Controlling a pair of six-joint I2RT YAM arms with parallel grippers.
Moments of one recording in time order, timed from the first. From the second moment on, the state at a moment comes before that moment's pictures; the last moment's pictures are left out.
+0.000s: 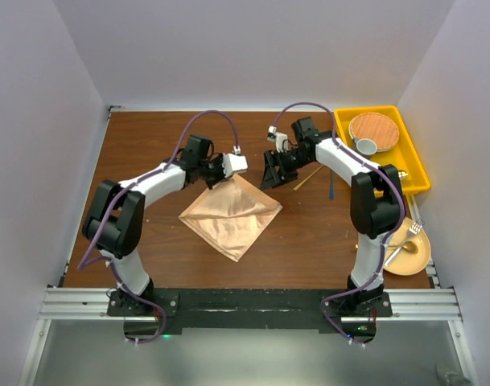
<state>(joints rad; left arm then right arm) -0.43 1.75 1.13 -0.20 0.48 0.81 0.34 1.97 1.52 -0.74 -0.73 -0.02</state>
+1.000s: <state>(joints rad) -0.36 1.91 1.22 -0.14 0.50 0.76 0.34 2.02 1.51 -0.71 -0.71 -0.03</state>
